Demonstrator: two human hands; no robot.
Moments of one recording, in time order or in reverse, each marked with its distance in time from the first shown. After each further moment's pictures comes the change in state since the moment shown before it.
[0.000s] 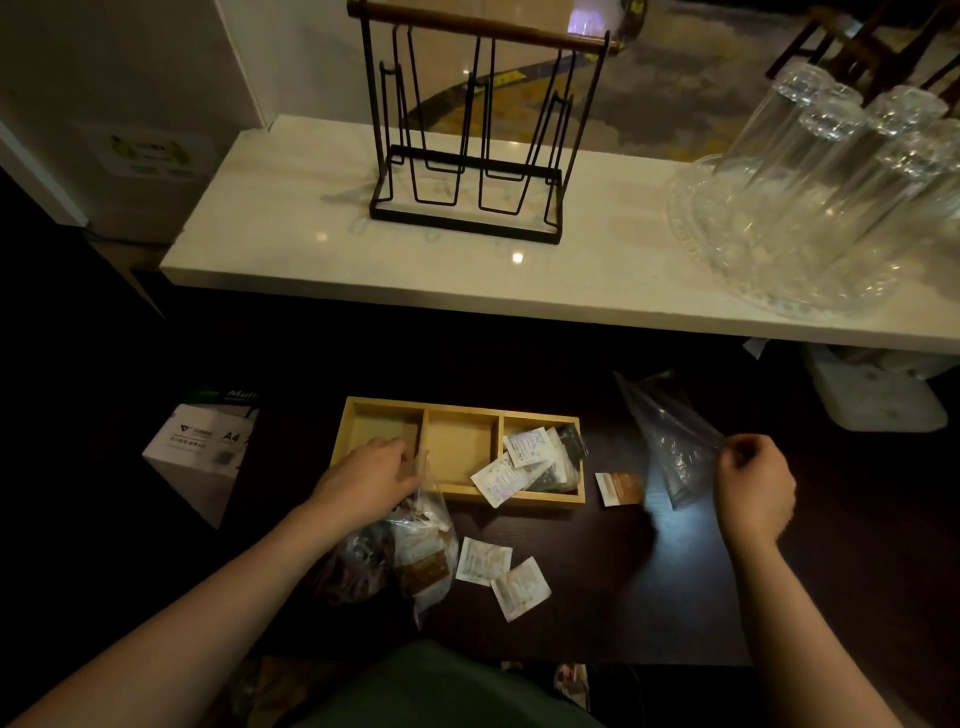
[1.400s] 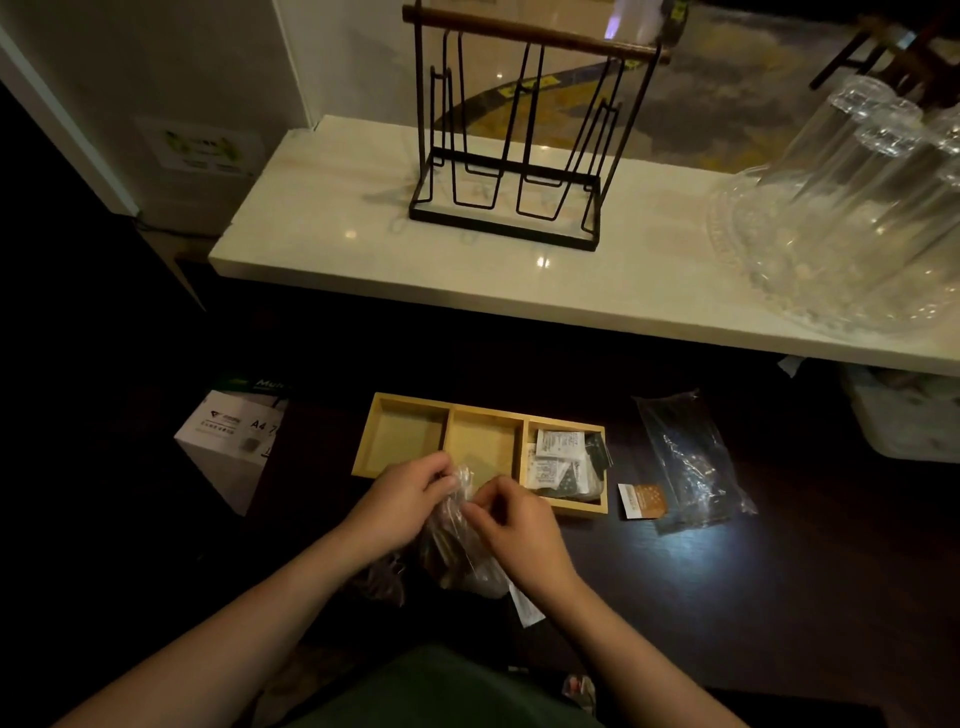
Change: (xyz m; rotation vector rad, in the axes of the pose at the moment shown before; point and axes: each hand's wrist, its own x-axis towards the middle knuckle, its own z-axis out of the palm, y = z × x) left_hand -0.033 0.011 0.003 -0.494 0.008 0.083; right_hand -0.181 -0.107 0.059 0.205 -0.897 -0.526
